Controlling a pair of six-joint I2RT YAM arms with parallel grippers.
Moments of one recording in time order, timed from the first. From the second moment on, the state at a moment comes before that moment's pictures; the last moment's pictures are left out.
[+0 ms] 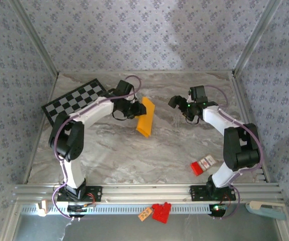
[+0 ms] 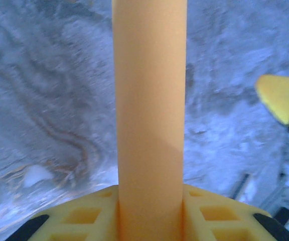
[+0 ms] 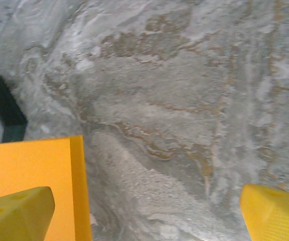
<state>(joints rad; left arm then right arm) -0.53 1.84 1.39 -0.53 0.51 -0.69 0.22 1.63 1.05 -0.26 -0.35 0.74</state>
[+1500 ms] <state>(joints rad) -0.51 1.93 1.21 -0.42 0.31 -0.73 0.55 2.07 1.35 -0.39 -0.43 0.68</state>
